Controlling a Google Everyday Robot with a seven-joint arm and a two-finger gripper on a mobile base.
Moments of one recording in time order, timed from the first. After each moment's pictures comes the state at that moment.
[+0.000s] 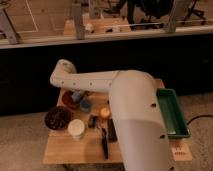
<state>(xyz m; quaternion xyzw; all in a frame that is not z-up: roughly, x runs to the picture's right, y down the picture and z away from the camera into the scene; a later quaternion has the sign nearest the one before) -0.150 0.002 0.876 -0.17 0.00 -0.48 0.86</state>
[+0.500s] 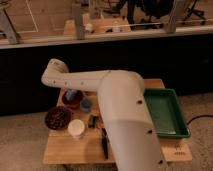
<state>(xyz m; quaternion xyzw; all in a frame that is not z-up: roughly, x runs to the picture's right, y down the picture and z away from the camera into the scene) -0.196 -0.001 0.882 -0.15 -0.02 -0.51 0.85</state>
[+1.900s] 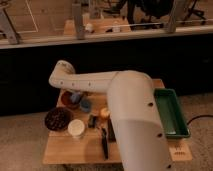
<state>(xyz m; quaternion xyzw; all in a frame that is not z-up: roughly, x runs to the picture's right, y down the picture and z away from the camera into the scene) -0.162 0.011 0.882 -0.17 -0.02 -0.50 0.85</state>
